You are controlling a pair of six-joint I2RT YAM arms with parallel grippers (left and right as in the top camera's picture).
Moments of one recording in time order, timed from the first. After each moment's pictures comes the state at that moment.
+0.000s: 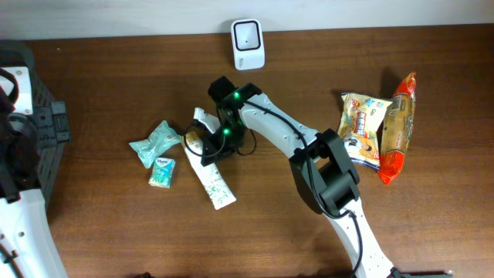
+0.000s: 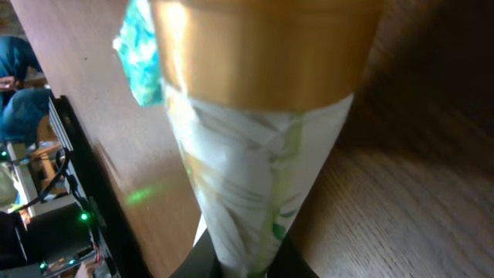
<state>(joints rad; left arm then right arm) 0.37 1.32 1.69 -1.10 -0.21 0.31 0.63 2.44 2.02 -1.08 -0.75 -0.07</state>
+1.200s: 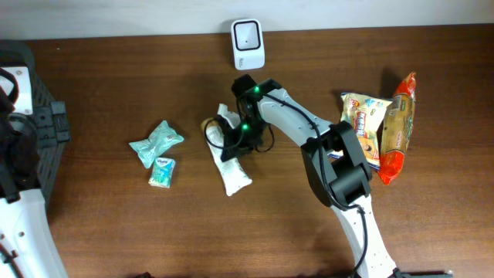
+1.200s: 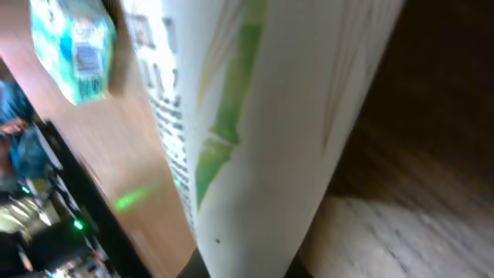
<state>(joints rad) 0.37 1.32 1.69 -1.10 -0.21 0.31 0.52 2.43 1.93 -1.07 -0.73 0.01</state>
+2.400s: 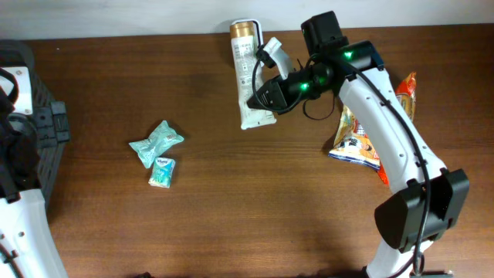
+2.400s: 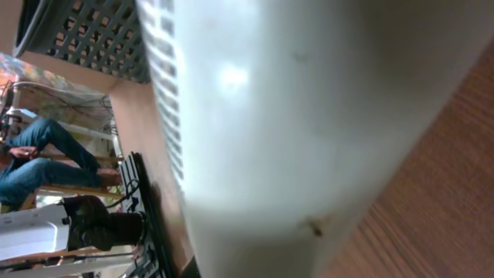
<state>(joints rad) 0.37 1.32 1.69 -1.10 -0.21 0.31 0.30 1.91 1.90 -1.11 -0.88 -0.22</state>
